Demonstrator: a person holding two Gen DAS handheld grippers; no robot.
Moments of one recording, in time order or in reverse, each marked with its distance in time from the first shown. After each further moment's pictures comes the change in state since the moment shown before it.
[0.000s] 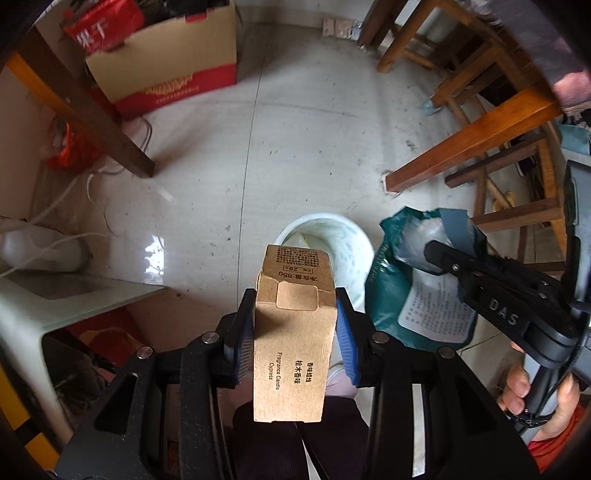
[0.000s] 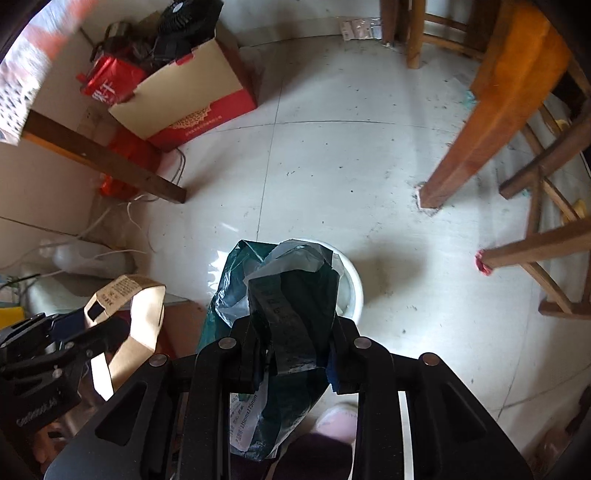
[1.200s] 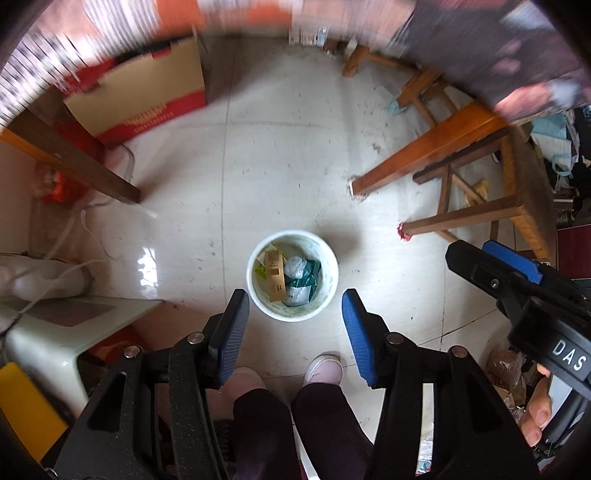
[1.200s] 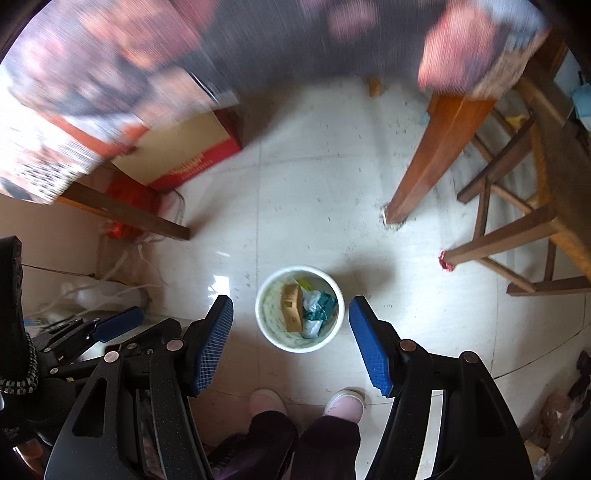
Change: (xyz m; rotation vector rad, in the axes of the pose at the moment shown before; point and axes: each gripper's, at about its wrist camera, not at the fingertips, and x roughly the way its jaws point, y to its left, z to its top) left arm -0.096 -0.044 0.040 0.091 0.006 -0.043; right arm -0.140 0.016 0.029 0.122 -0.071 -0.043
